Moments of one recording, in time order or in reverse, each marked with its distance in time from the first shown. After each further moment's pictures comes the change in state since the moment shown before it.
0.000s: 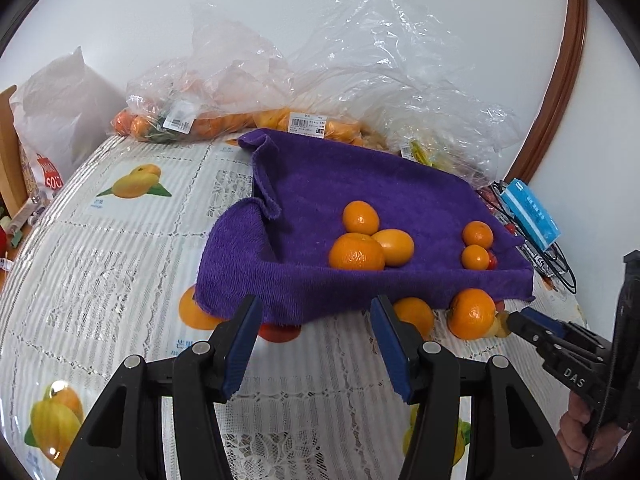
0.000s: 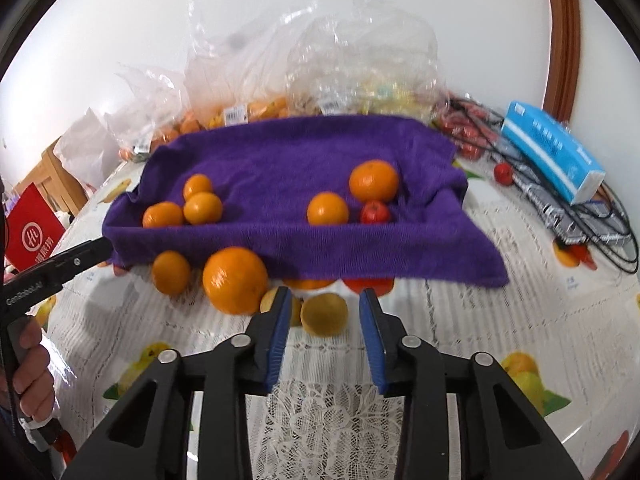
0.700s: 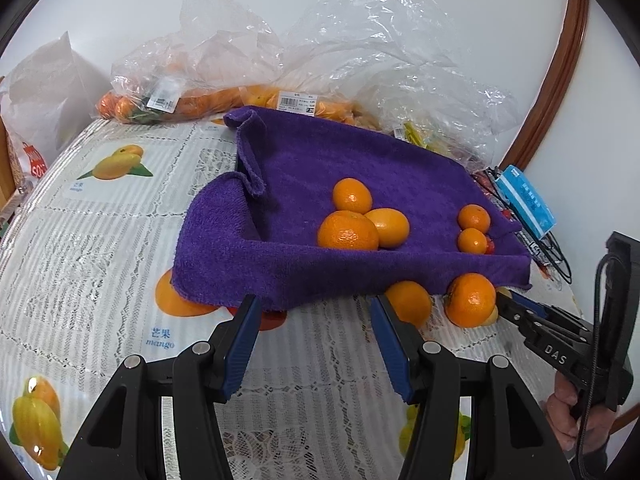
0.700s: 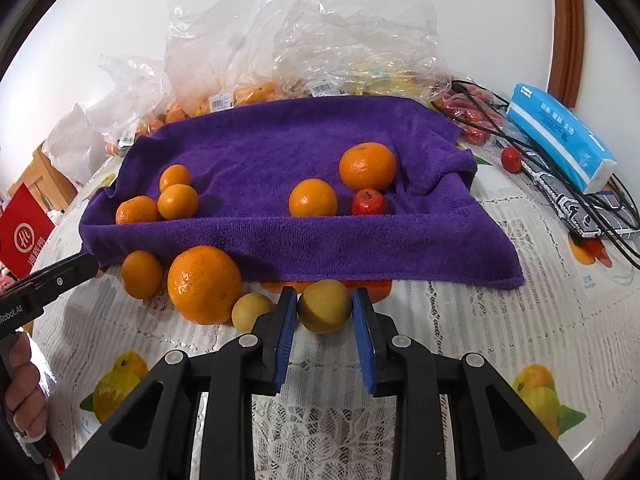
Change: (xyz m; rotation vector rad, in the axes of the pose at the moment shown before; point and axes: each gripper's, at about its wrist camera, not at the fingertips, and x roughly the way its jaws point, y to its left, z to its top) left arm 0.013 -0.004 -0.004 0.004 0.050 -0.043; right arm 0.026 -0.008 0.005 0.008 0.029 -0.003
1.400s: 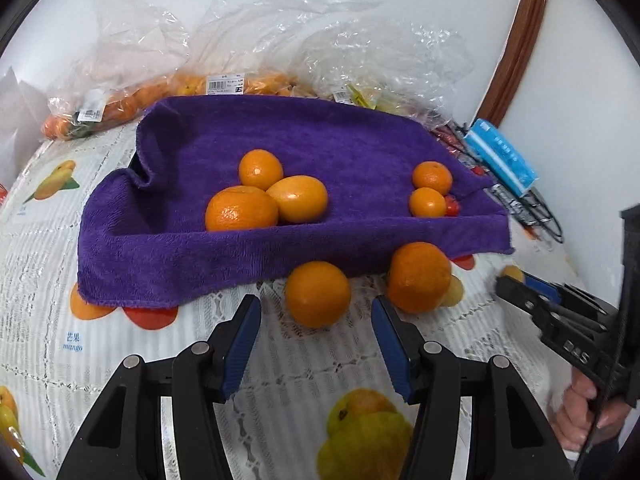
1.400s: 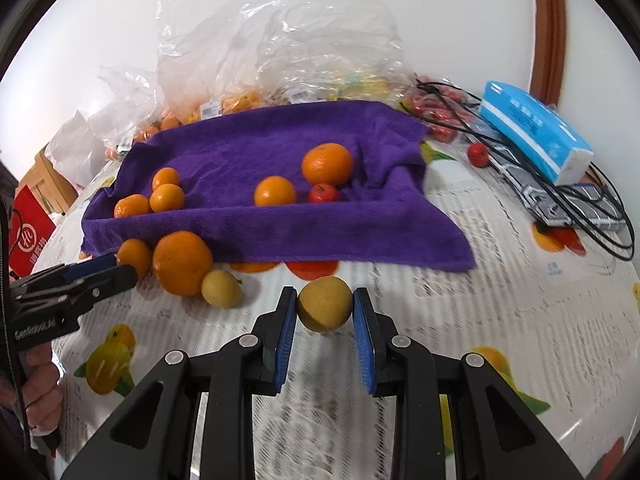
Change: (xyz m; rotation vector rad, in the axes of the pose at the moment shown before) left arm 0.031 -0.060 -0.007 0.131 0.074 -0.016; right arm -0.026 -0.032 -0.015 0.009 -0.020 -0.011
